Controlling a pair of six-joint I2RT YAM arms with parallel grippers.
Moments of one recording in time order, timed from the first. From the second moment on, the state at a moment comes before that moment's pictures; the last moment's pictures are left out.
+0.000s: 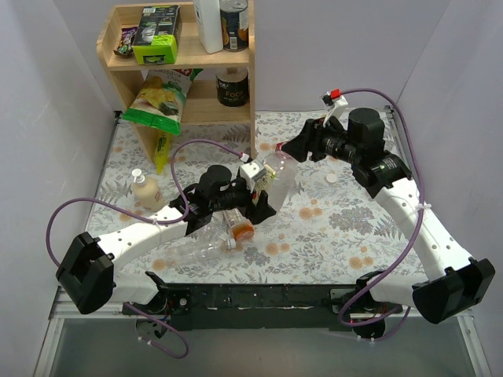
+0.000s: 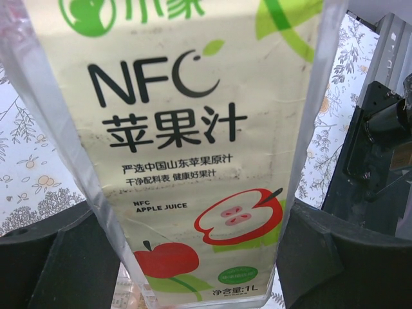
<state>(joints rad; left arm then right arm) -0.79 1.29 0.84 0.07 0.36 -0.10 0.44 1.22 1.29 -0.33 -0.45 0.35</state>
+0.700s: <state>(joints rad) -0.80 1.29 0.84 0.09 0.36 -0.11 0.43 1.22 1.23 -0.28 -0.52 0.38</state>
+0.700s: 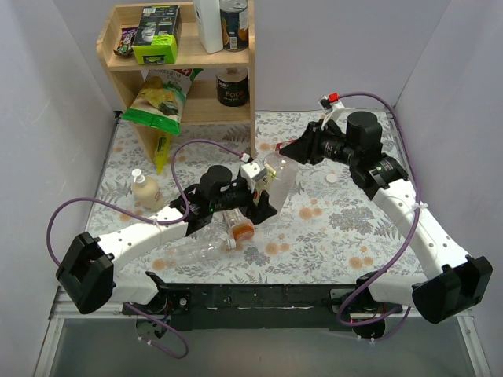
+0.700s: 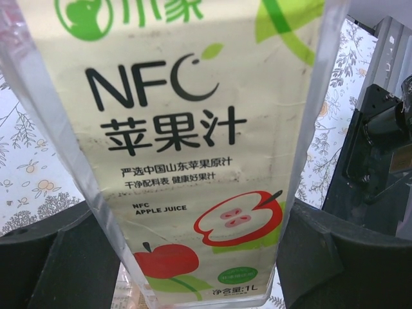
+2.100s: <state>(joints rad) -0.67 1.47 0.93 0.03 0.29 -0.33 0.43 1.30 0.80 0.38 0.12 -0.10</state>
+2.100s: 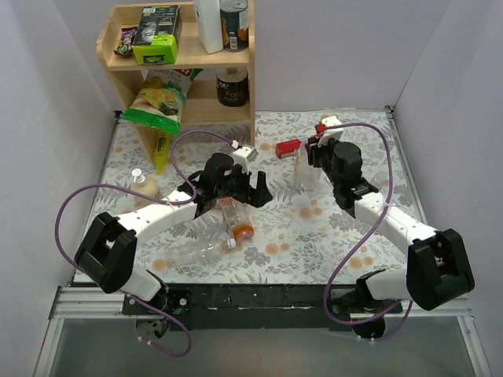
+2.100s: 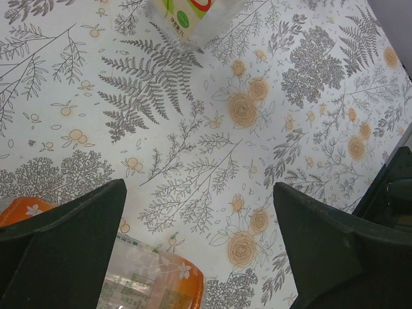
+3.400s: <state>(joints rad) -0.67 1.47 0.97 -0.34 -0.15 -0.62 0.43 1.13 0.93 0.09 0.07 -0.02</state>
